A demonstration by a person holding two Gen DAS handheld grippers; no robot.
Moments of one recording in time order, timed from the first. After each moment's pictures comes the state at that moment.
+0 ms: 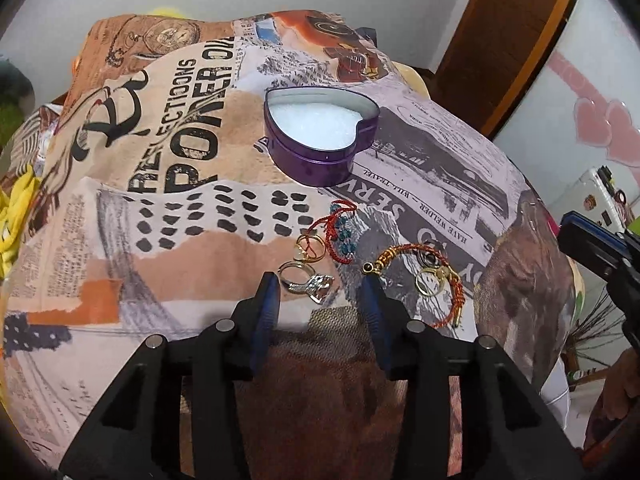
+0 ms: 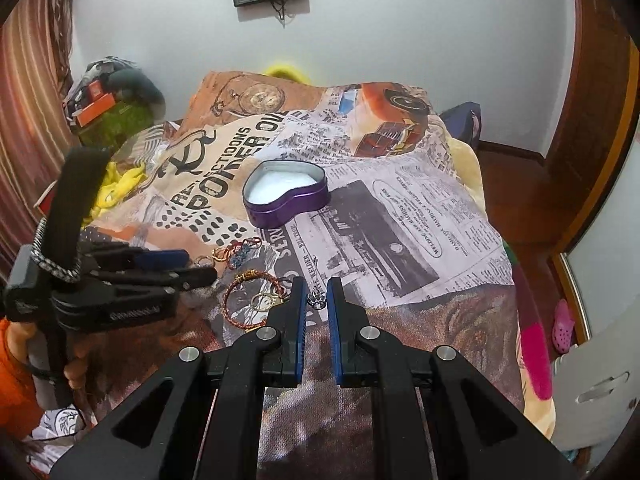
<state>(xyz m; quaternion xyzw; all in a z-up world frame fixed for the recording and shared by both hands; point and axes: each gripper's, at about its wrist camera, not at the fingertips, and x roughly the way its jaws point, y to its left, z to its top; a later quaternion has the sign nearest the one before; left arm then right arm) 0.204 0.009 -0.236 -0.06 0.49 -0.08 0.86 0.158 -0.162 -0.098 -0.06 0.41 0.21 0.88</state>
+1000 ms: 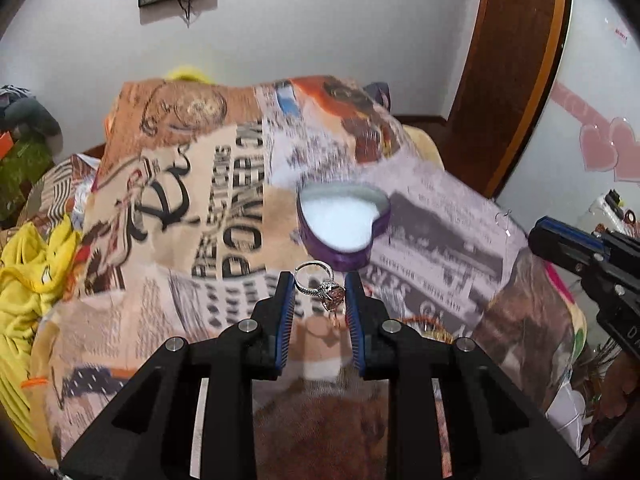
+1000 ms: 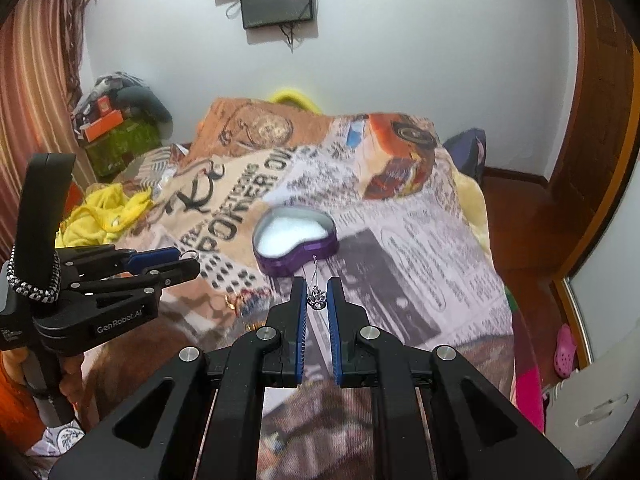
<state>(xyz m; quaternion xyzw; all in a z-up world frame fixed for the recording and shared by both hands) 0.201 0.024 -0.169 -0.03 0.40 -0.04 0.92 0.174 -0.148 -0.072 -0.06 0.36 0.23 0.90</state>
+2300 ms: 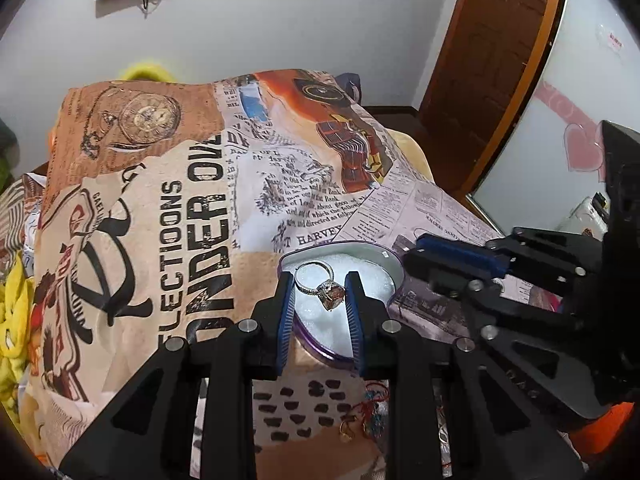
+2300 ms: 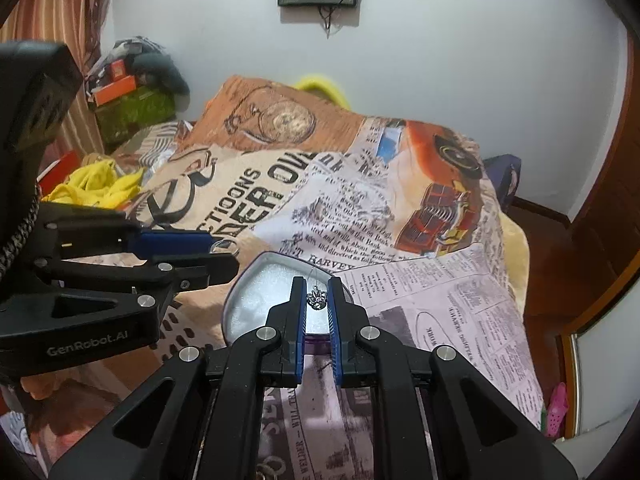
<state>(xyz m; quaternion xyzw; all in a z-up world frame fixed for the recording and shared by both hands) 0.307 0.035 -0.188 -0.04 0.42 -0.12 0.90 0.274 -0.092 -0.112 -0.13 0.37 0.27 0.88</state>
